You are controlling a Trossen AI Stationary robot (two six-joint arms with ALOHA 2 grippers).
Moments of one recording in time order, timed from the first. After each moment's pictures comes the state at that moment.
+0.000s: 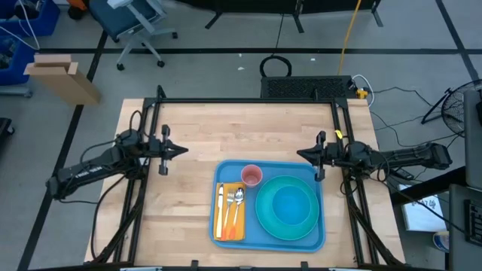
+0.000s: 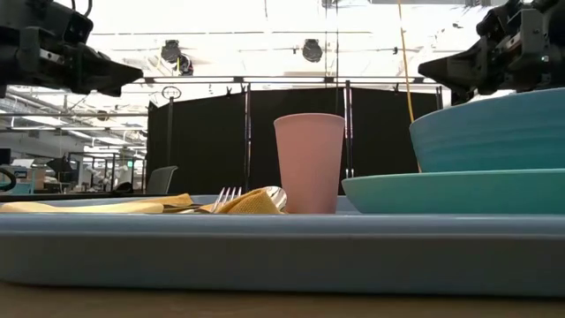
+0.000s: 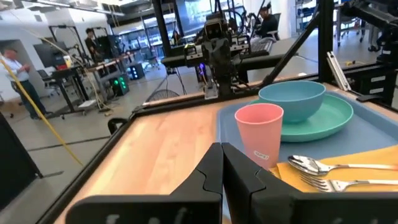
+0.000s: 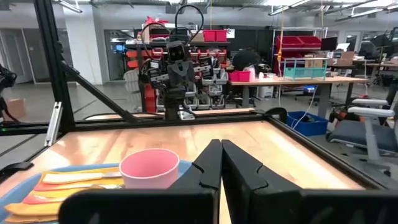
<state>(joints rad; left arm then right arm) 0.42 0.13 0.11 0.00 0.42 0.22 0.02 0.36 0.02 0.44 0.16 0.02</state>
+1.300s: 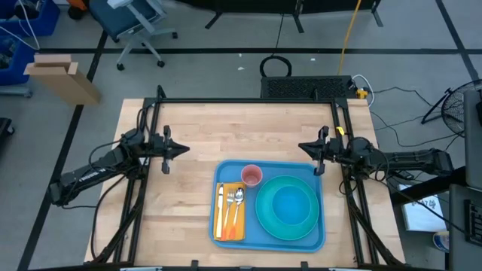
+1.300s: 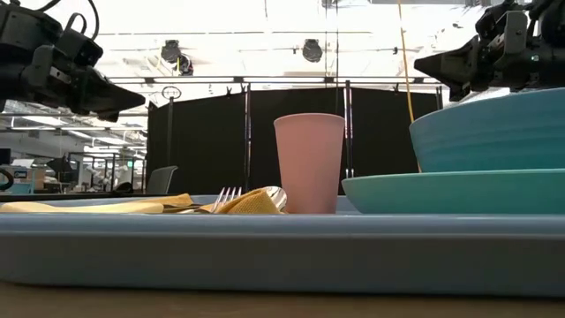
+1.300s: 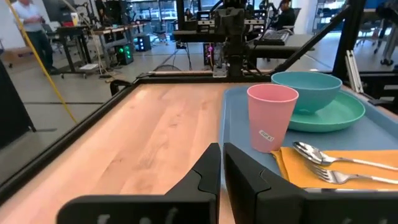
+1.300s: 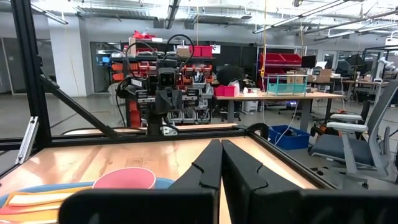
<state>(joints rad) 0.53 0.13 0.04 -0.02 0.47 0.09 -0.09 0.36 0.02 0.51 0.10 -0.02</state>
